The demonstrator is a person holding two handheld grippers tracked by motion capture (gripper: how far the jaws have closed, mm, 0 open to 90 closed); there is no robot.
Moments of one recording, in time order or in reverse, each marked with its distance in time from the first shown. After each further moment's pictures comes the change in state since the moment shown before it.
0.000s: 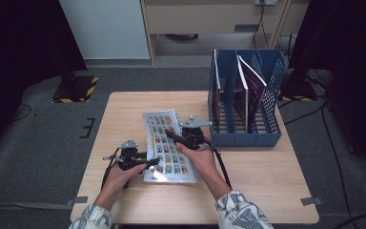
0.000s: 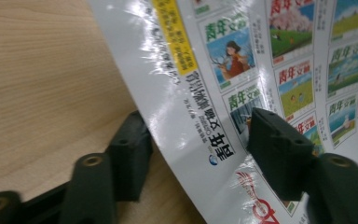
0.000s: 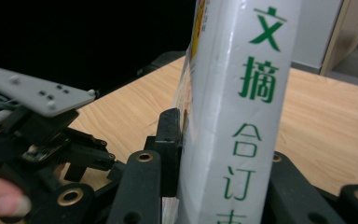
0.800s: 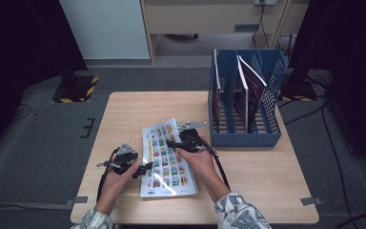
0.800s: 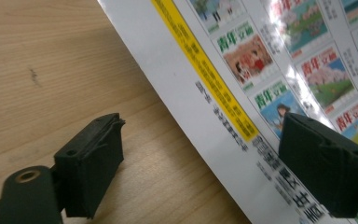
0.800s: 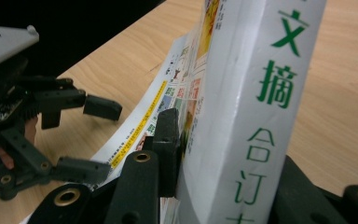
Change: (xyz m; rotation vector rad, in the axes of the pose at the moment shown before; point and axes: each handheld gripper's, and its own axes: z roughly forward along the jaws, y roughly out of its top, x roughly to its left) left arm -0.016 -0.016 -0.014 0.030 0.210 0.055; right arm -0.003 -0.021 0.015 0.227 0.014 0.137
